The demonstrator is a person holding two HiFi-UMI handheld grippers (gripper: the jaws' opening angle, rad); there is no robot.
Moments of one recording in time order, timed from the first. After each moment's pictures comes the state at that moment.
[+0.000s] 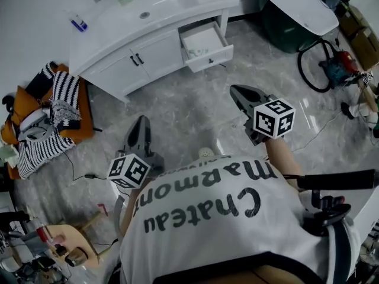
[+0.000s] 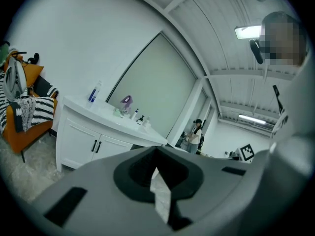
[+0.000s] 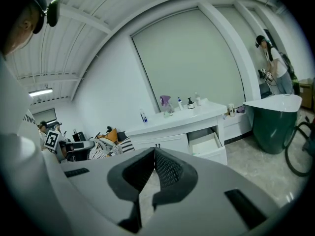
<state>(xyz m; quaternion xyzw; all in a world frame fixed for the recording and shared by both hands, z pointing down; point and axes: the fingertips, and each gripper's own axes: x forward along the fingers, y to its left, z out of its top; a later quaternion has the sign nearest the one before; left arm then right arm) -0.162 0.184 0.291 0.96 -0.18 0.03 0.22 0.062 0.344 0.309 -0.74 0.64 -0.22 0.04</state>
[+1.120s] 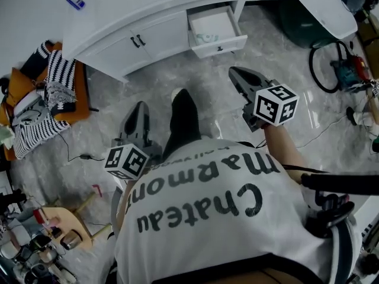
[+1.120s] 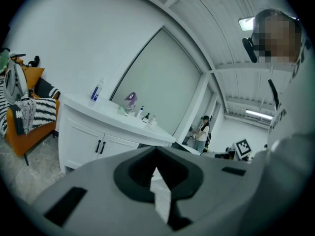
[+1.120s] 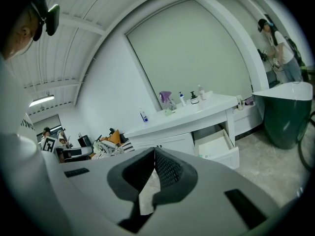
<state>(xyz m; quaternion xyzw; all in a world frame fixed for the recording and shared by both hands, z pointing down) -0.123 0.145 0.311 0.95 -0.21 0.05 0.21 0.109 0.270 0.329 -0.71 0.66 -0.24 0.06</state>
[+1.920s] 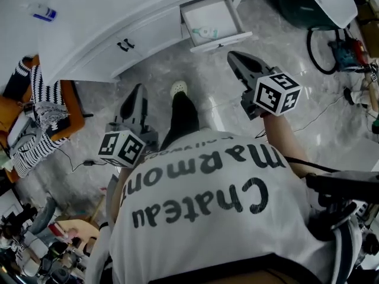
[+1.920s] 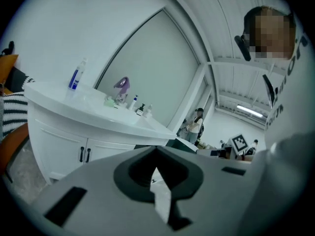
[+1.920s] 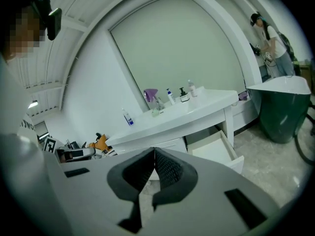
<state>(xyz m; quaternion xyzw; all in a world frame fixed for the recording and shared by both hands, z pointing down) -0.007 0.022 0.329 0.96 -0.13 0.10 0.22 0.193 0.161 0.351 -0.74 0.61 -0.28 0.07</state>
